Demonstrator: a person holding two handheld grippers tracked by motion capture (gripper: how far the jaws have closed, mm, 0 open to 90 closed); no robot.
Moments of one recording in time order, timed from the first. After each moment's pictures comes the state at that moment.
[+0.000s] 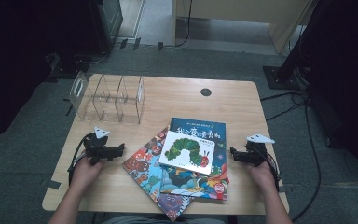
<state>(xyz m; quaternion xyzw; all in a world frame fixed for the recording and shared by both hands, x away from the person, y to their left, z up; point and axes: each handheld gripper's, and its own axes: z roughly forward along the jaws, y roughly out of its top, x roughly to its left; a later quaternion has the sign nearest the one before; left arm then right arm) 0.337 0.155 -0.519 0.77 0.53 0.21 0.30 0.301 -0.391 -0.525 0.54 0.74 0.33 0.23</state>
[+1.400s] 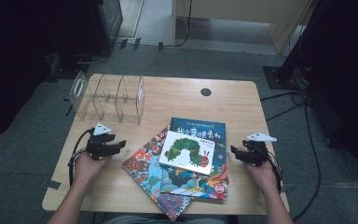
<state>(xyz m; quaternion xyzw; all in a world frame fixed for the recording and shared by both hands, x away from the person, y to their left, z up) 0.336 0.149 -0.487 0.81 0.46 0.15 0.35 0.294 -0.385 -0.502 0.53 0.75 0.34 0.20</state>
